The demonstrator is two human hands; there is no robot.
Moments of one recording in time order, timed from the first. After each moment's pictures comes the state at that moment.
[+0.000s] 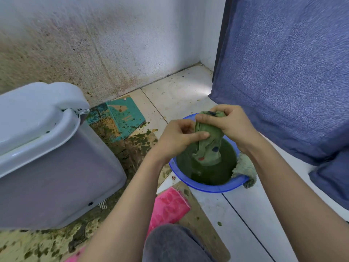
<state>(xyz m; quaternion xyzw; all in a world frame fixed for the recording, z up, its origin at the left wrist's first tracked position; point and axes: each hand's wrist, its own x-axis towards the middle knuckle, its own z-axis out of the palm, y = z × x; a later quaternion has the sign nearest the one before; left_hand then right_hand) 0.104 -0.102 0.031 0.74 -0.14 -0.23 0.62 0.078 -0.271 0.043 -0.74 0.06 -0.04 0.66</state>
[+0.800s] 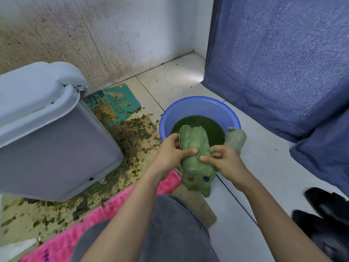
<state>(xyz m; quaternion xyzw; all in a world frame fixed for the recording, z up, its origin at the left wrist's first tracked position) 0.012 -0.093 -0.010 0.71 -0.01 -0.26 0.66 -0.054 -0.263 -0.037 -0.71 0.16 0.05 0.68</state>
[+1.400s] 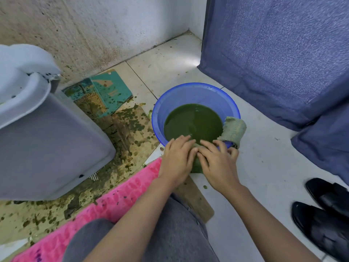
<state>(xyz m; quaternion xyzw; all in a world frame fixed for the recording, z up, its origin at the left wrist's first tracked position) -0.003 -0.113 -0.098 0.92 -0.27 -0.02 0.29 -0.064 -0.250 -0.096 -0.98 0.09 -0.08 0.16</state>
